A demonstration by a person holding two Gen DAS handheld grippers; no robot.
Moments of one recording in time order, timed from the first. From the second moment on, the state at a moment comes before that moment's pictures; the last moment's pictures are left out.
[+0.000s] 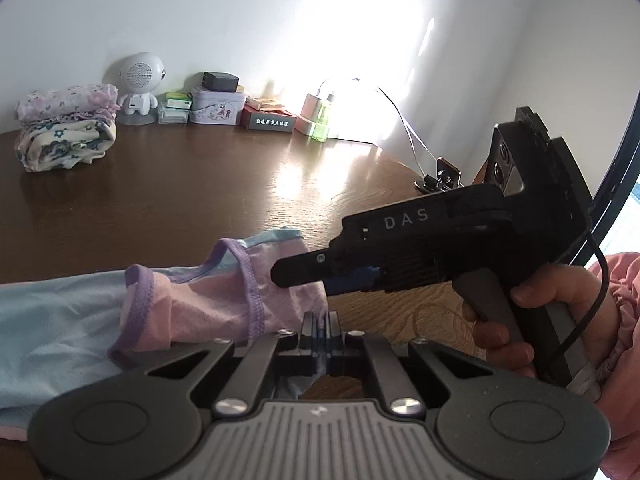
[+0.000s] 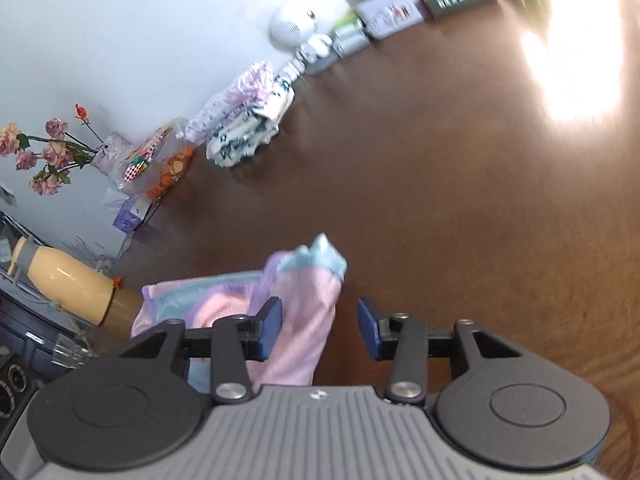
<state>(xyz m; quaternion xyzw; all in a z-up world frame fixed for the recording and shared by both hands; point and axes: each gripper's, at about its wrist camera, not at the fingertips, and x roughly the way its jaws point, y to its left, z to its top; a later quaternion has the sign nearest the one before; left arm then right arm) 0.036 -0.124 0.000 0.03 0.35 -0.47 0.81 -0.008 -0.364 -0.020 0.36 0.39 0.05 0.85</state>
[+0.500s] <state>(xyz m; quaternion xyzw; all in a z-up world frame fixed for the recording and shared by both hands) 0.039 -0.074 0.040 0.05 0.30 -0.48 0.83 -0.005 -0.353 -0.039 0.41 0.37 0.08 0.83</state>
